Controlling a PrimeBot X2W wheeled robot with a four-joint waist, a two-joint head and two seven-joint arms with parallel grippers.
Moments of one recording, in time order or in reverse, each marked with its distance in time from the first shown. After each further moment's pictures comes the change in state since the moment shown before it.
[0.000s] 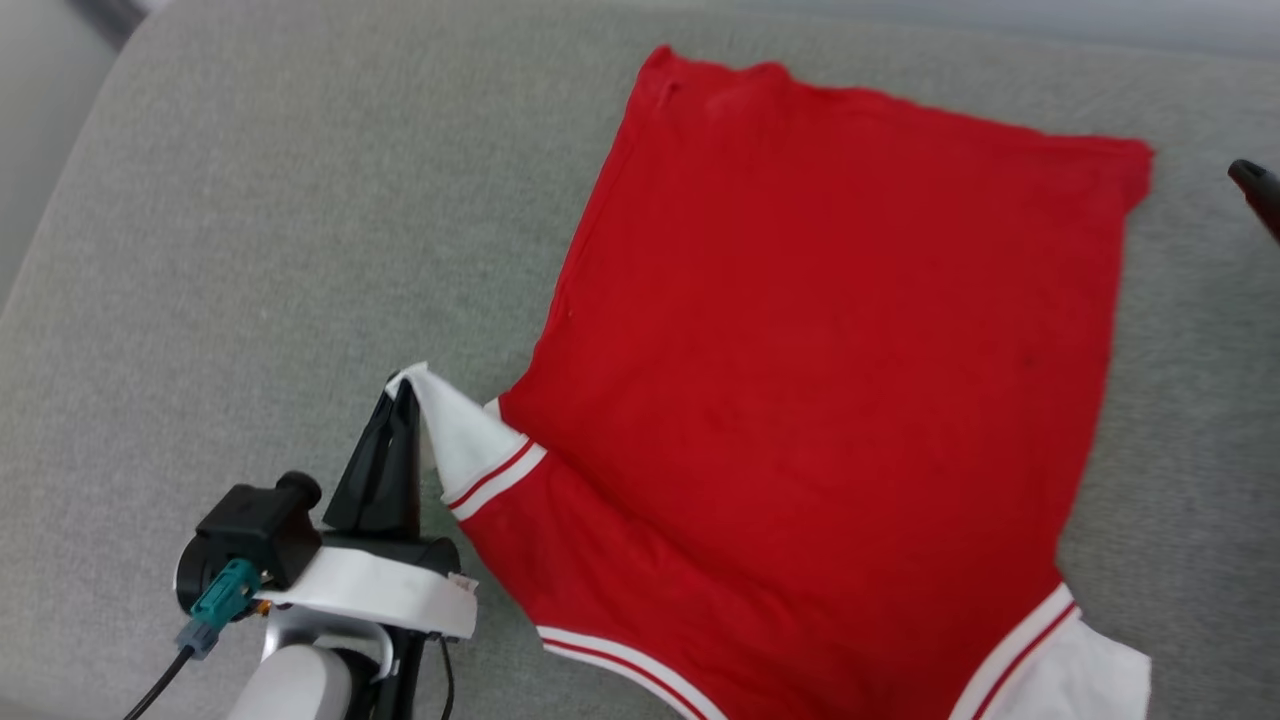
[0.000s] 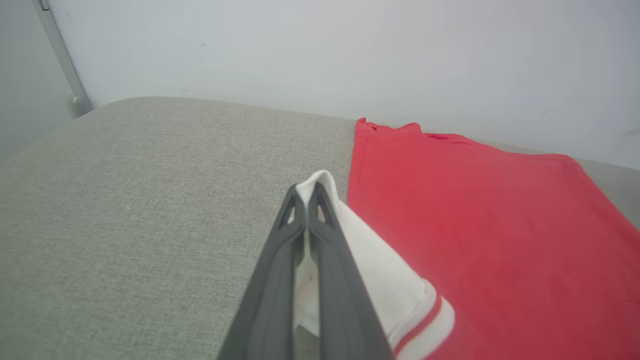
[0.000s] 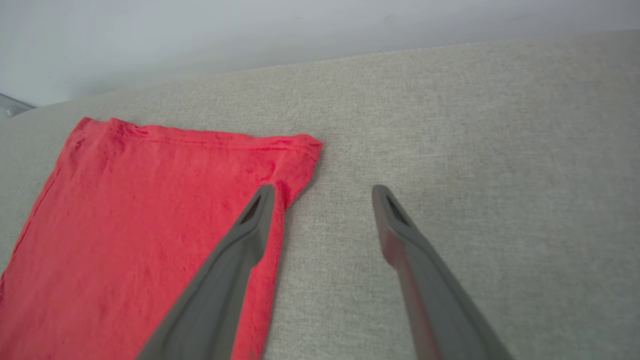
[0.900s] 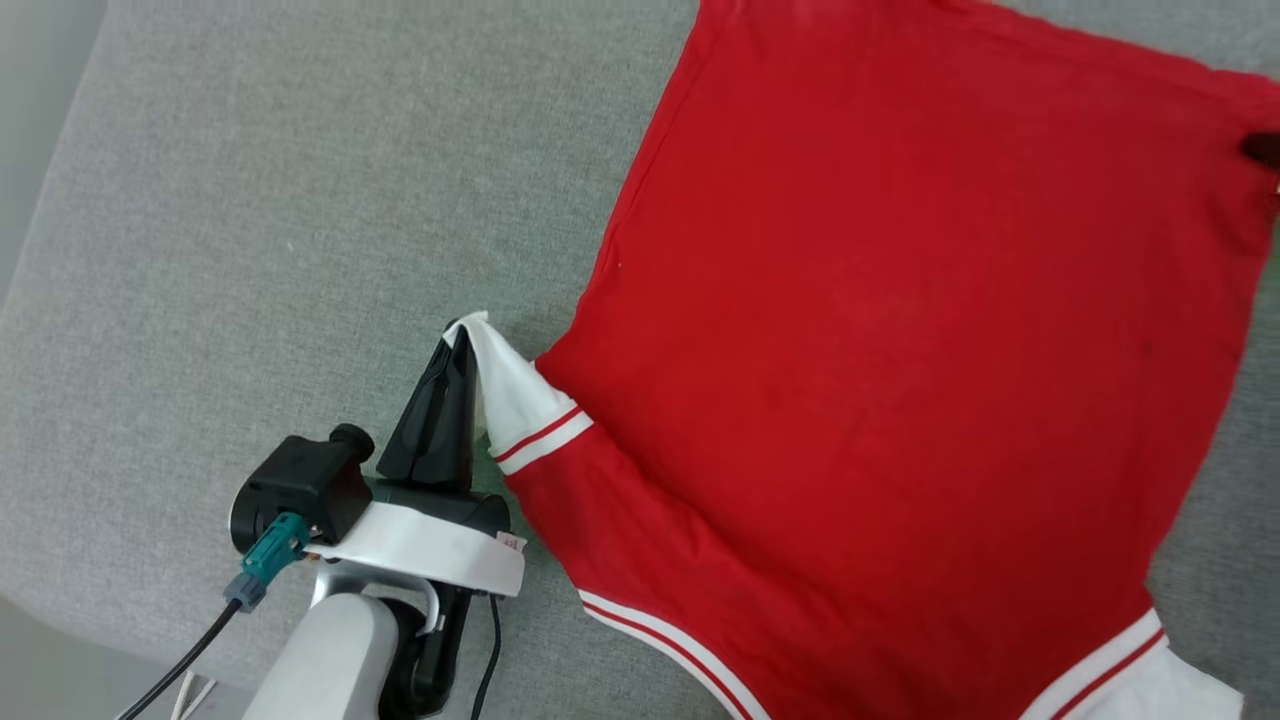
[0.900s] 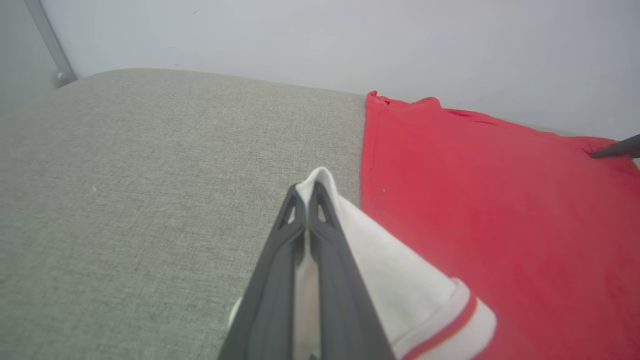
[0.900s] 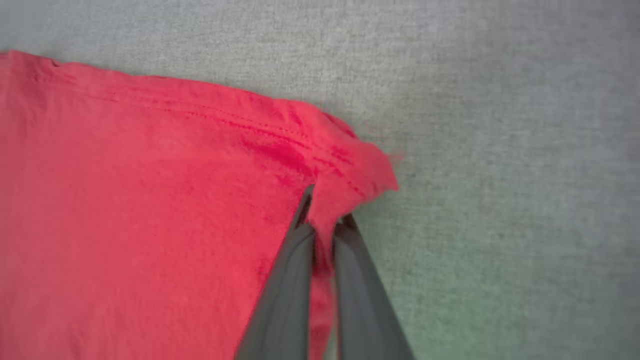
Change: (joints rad) left arm -0.114 -0.072 -0.032 0.074 0.027 -0.054 -0.038; right arm -0.260 0.071 -0.061 0.191 -0.214 0.000 0.278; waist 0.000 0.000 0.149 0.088
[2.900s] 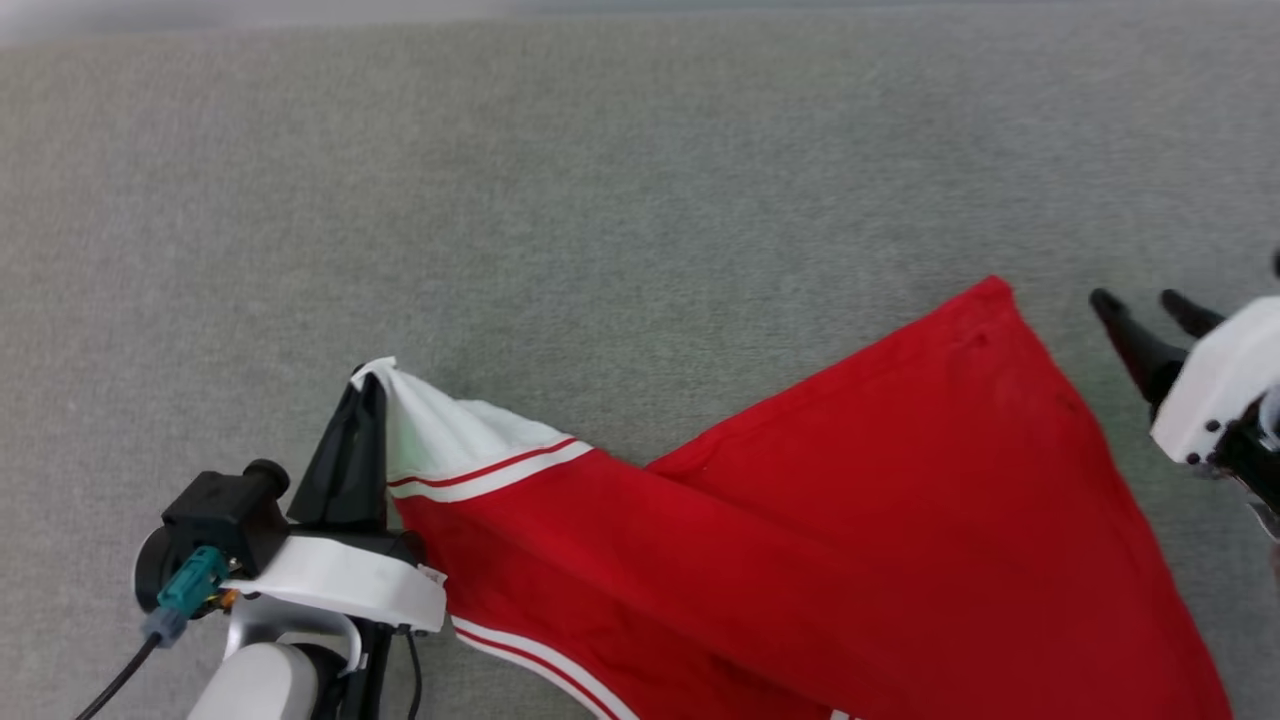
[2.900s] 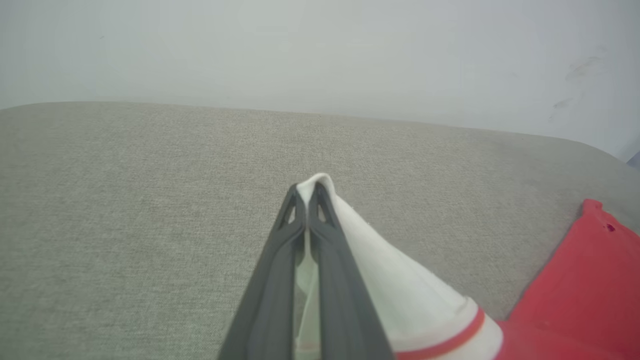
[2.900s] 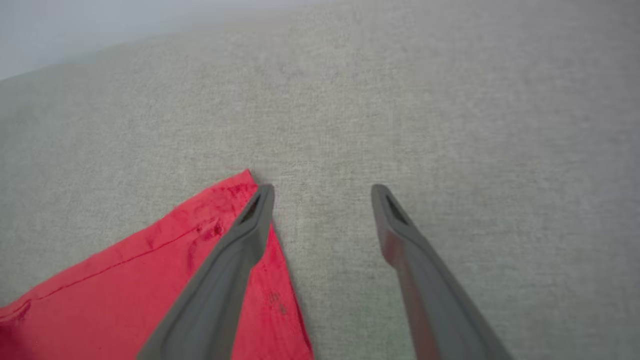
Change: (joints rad) left arm 0.117 0.124 0.050 -0.123 -0.026 0.098 0.097; right arm 0.553 -0.050 0.220 -0.405 0.296 0.000 -0.445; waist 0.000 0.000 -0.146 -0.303
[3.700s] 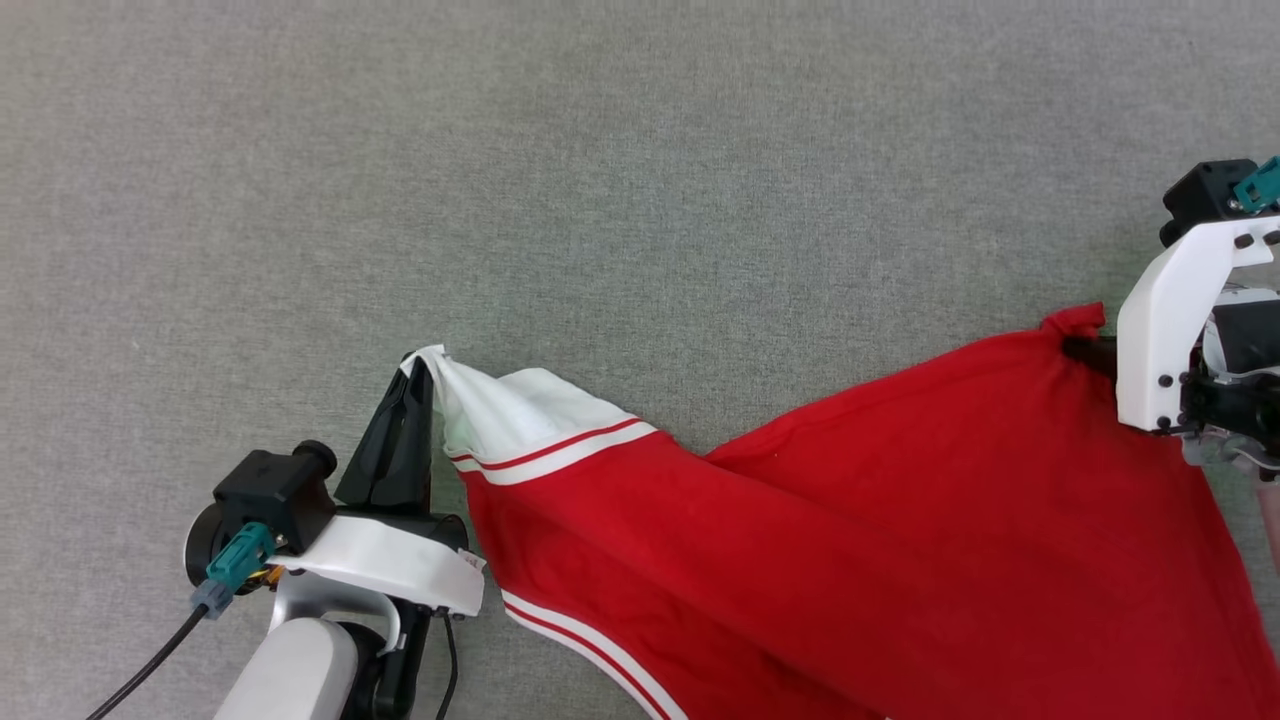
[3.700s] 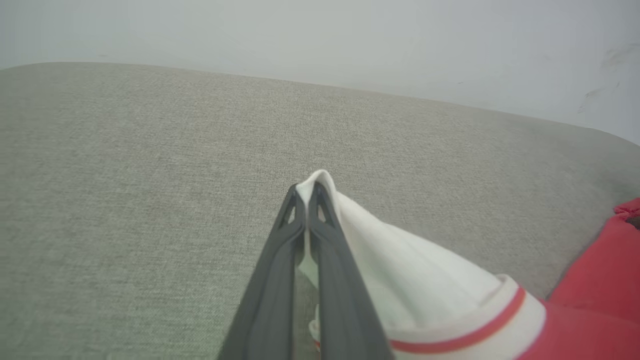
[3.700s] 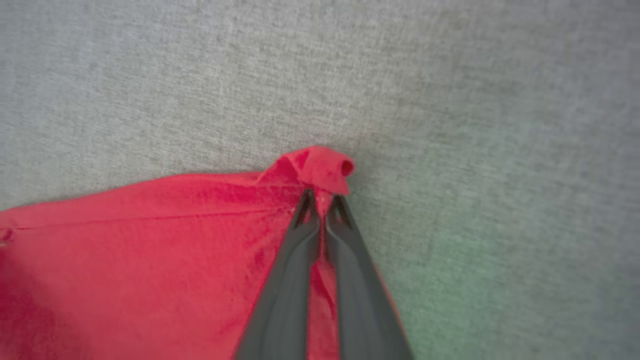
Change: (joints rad) left arm -0.069 -0.042 -0.050 0.082 -0.009 -0.028 -0.026; right arm -0.174 -0.041 0.174 0.103 0.039 0.000 0.475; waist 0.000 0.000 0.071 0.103
